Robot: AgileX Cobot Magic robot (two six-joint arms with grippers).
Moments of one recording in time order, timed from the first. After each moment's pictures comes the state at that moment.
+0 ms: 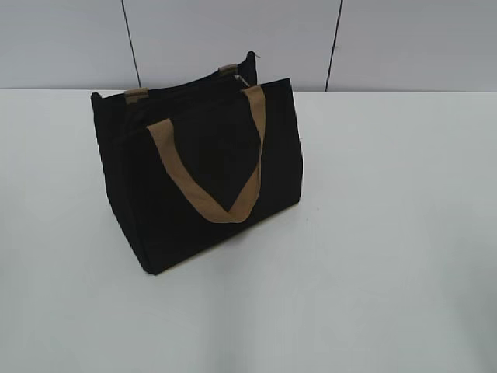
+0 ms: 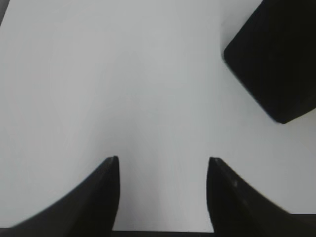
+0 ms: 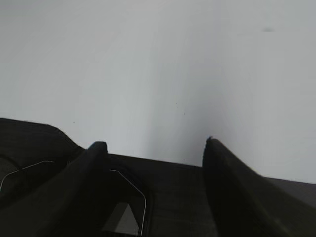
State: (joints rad) left arm 0.09 0.44 -0.66 -0.14 1.05 0.15; right arm -0.05 0.47 -0.49 0.18 1.07 -0.26
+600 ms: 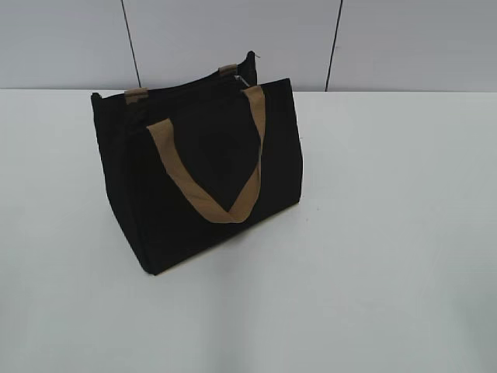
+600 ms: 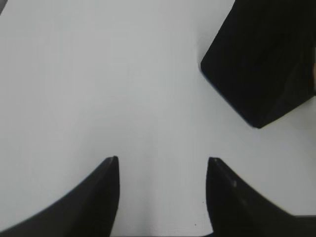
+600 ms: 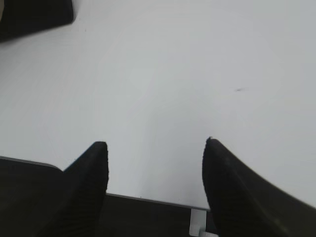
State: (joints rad) left arm 0.09 0.10 -0.54 -0.20 1.07 0.15; right arm -0.05 0.10 -0.47 0.18 1.09 -0.26
